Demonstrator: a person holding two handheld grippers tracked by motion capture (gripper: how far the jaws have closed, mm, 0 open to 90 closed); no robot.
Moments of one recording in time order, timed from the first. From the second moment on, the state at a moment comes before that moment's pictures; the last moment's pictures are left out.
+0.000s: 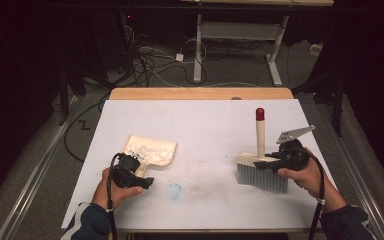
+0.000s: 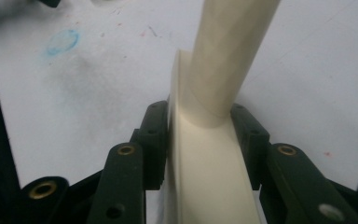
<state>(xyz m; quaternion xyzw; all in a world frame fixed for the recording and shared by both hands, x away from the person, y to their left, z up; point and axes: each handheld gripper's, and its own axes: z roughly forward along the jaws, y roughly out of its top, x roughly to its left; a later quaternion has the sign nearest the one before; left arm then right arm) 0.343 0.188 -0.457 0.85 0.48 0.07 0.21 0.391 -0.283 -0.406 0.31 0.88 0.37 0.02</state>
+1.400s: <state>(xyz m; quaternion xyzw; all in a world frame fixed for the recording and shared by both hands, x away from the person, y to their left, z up) 0.287 0.186 -0.459 0.83 0.33 0.27 0.35 0.395 -0.280 -0.369 0.36 0.77 0.44 0.28</state>
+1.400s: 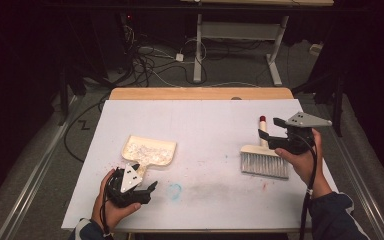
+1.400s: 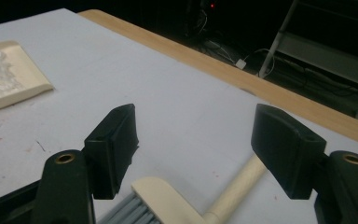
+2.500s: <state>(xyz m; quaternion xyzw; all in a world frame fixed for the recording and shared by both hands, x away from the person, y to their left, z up) 0.286 0.184 -0.464 0.84 0.32 0.29 0.34 0.299 -0.297 -0.409 0.30 0.75 0.46 0.37</state>
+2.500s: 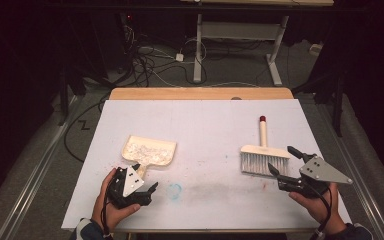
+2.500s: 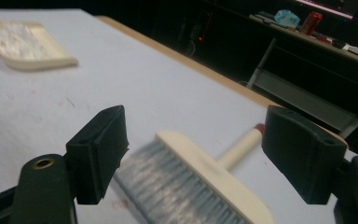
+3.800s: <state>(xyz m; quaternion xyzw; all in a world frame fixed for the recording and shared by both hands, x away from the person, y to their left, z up) 0.286 0.177 -0.471 0.85 0.30 0.30 0.31 0.276 -0.293 -0.441 0.30 0.78 0.43 0.35</state>
